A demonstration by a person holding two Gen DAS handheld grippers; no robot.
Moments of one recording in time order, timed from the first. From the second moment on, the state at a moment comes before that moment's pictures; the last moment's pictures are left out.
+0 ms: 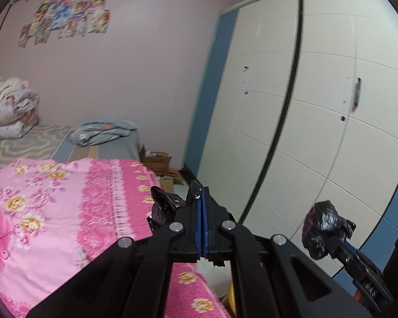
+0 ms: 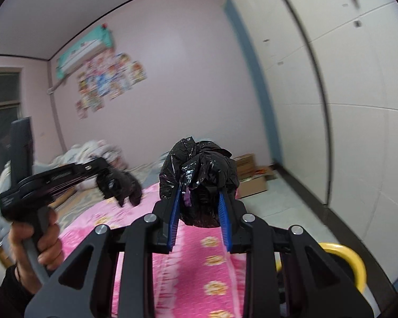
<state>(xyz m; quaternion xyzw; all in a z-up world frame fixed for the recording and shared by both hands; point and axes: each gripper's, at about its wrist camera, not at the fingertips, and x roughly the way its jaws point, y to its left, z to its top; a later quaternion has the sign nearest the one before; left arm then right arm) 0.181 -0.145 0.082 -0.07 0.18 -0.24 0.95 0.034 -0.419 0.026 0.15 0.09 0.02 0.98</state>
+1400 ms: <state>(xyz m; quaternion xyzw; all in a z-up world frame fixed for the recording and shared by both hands) 0.193 -0.378 -0.055 0.05 0.25 -0.37 0.89 0.050 -0.590 -0.108 0.20 0.18 -0.21 0.94</state>
